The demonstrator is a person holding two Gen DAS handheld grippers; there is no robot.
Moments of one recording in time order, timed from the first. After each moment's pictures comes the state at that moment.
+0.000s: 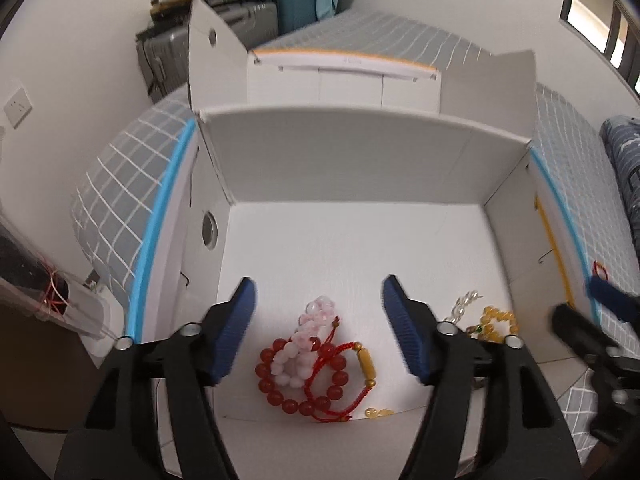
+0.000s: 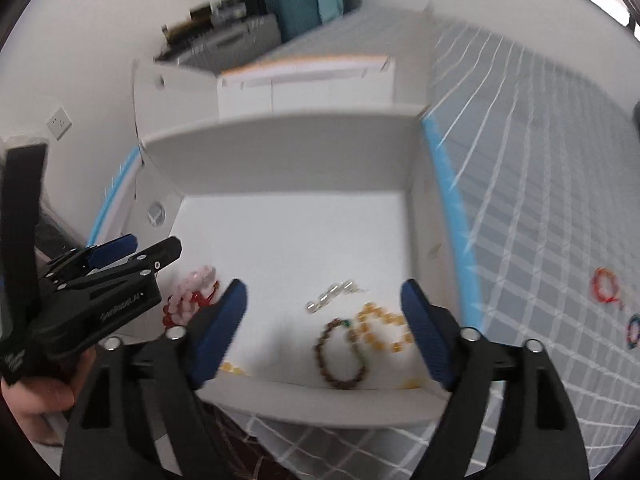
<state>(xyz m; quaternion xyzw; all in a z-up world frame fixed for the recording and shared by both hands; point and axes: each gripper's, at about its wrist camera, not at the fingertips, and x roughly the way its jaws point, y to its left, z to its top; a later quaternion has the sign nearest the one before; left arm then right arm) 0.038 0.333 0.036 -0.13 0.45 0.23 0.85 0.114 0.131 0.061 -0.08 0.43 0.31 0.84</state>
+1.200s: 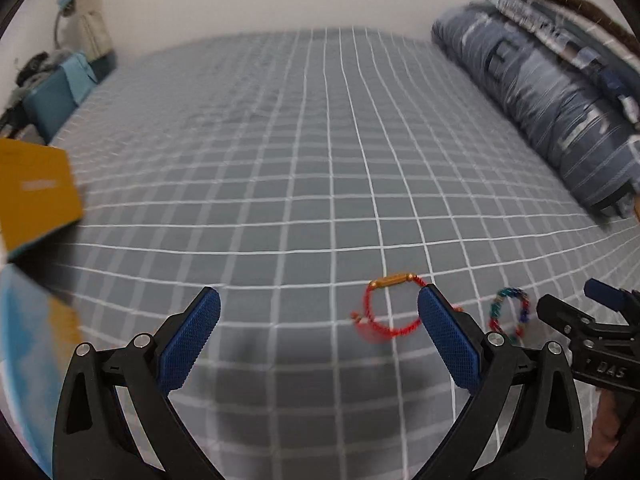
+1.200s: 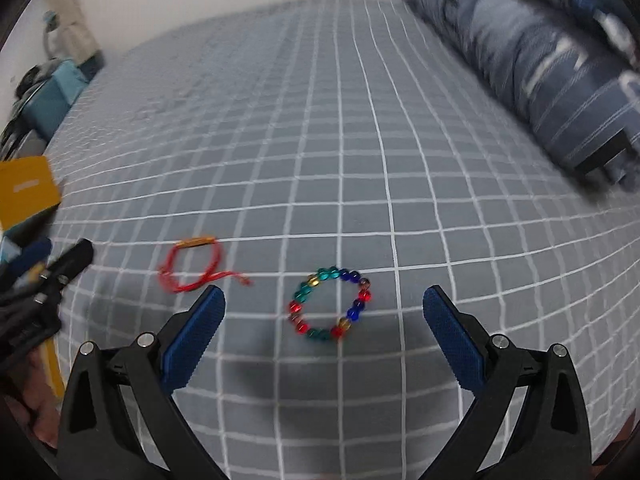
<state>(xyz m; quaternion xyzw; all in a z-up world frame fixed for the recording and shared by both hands) 0.314 -0.064 -0.025 0.00 0.46 -0.01 0.89 0.316 -0.294 -0.036 0.05 0.53 0.02 0.85</state>
